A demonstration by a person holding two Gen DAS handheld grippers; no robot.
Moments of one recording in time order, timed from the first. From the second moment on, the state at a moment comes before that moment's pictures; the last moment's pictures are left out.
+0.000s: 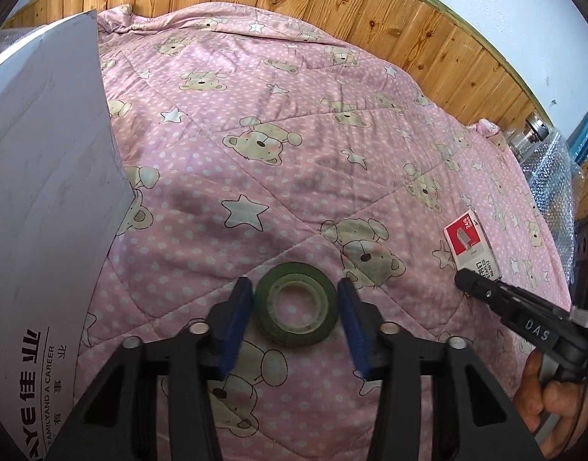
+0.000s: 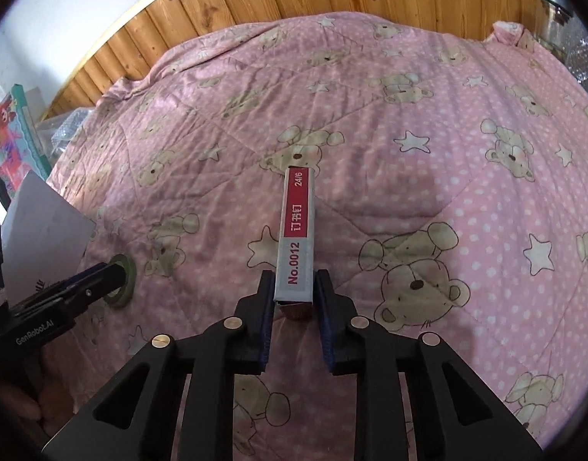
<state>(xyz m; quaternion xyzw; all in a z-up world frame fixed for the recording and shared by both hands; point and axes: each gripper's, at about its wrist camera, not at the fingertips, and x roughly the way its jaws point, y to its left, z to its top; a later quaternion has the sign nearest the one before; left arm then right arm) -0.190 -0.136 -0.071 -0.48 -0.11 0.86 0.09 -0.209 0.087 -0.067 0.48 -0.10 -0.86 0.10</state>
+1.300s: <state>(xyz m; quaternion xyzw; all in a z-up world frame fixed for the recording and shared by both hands) -0.177 -0.071 -0.057 -0.43 -0.02 0.89 0.16 -0.211 0.101 -0.072 0.48 -0.16 -0.86 0.11</state>
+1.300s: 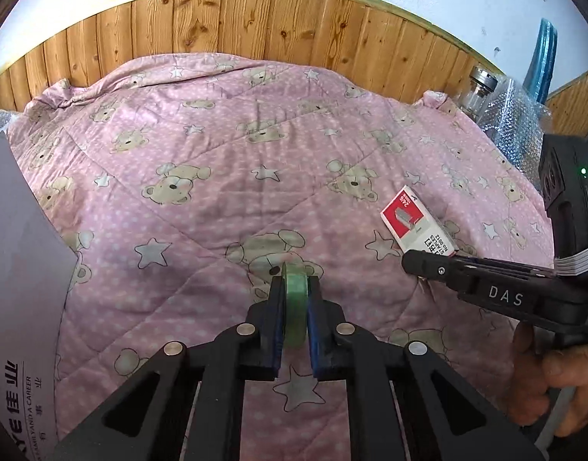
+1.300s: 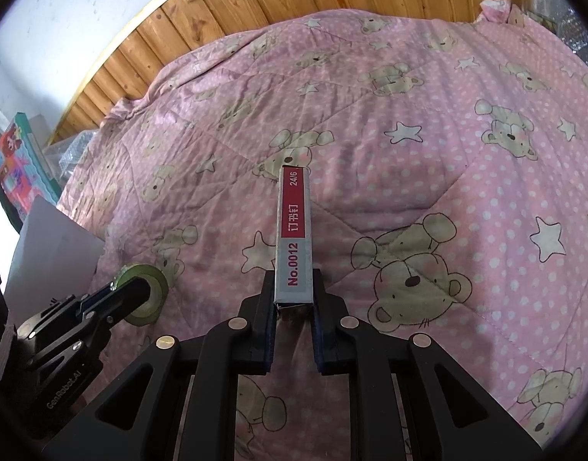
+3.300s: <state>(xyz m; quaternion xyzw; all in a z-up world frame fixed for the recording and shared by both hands) -0.057 -0.184 0.074 -0.39 -0.09 0.91 0.14 -0.063 -0.062 0.081 0.41 -0.06 -0.89 0.17</state>
